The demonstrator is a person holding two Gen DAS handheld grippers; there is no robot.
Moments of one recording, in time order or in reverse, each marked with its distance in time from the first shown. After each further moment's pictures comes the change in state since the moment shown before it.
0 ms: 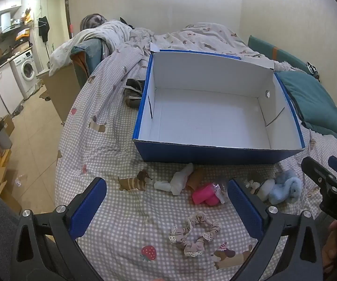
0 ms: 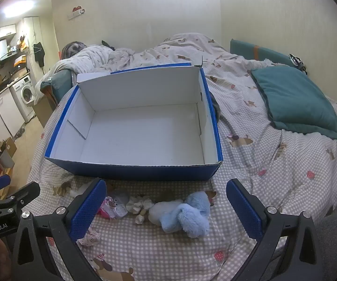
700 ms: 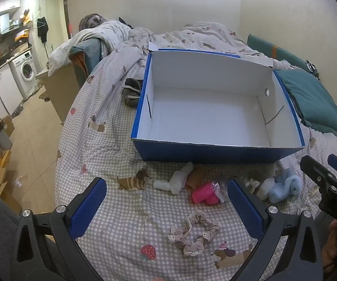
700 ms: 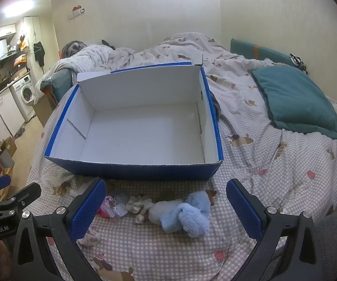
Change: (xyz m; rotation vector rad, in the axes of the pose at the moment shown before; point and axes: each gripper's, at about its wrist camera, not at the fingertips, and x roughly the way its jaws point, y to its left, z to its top) left arm 0.000 0.001 -0.001 0.002 0.001 0.002; right arm 0.000 0.000 0.000 -0.002 0.002 0.000
